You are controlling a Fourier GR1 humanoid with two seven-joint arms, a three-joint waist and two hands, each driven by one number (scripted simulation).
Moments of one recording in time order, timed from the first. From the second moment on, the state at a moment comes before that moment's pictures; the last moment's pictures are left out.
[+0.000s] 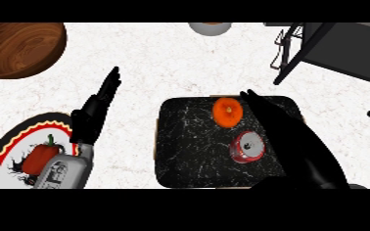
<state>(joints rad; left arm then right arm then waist) -0.19 0.19 -0.15 -1.42 -0.01 0.10 0.01 -0.32 -0.45 0.53 -2.11 0.34 0.22 1.07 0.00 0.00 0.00</state>
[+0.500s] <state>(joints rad) -0.19 0.17 -0.14 -1.45 -0.04 0.09 0.05 -0.25 -0.41 0.52 -2.03 0.45 0.25 0.99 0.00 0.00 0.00</state>
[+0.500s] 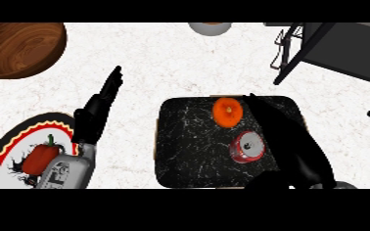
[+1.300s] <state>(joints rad) -0.19 0.14 -0.08 -1.44 -0.07 0.03 0.04 -0.18 -0.28 0.48 -1.94 0.58 0.34 0.90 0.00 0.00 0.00</state>
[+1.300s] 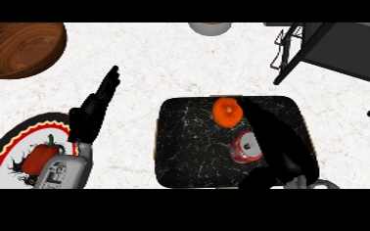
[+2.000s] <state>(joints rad) -0.17 0.11 -0.07 -1.45 -0.11 0.03 0.03 -0.12 -0.26 0.49 -1.88 0.74 0.39 0.74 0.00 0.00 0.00</state>
